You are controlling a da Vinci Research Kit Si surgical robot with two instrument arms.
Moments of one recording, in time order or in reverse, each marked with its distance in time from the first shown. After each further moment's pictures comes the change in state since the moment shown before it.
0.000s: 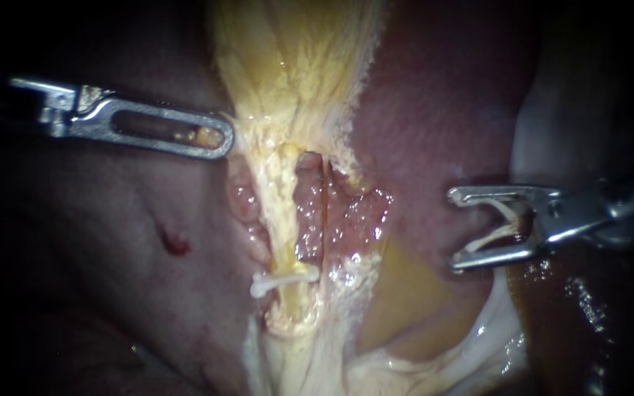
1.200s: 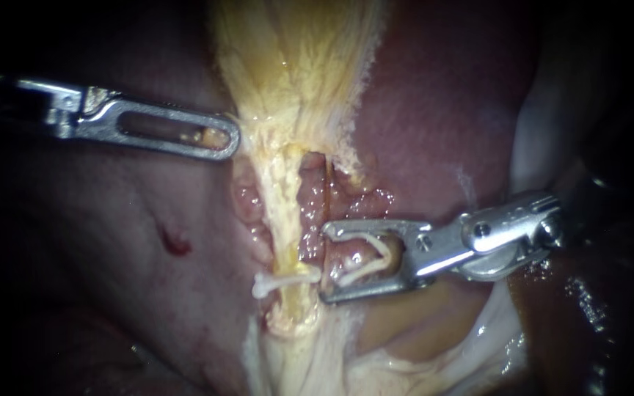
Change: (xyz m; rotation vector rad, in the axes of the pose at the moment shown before) right arm 0.001 0.000 0.013 0.049 0.107 0.045; left arm 0.000 0.000 0.000 -0.004 -0.002 -0.005
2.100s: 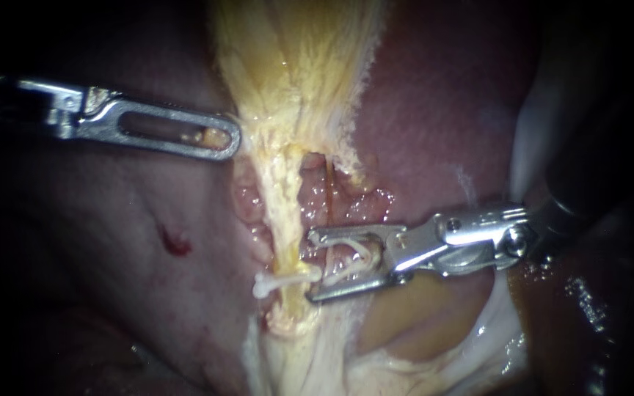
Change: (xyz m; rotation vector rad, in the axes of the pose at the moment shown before) right arm -0.005 0.003 0.002 0.073 0.024 0.114; left arm 0.000 0.000 0.000 0.001 0.000 -0.001
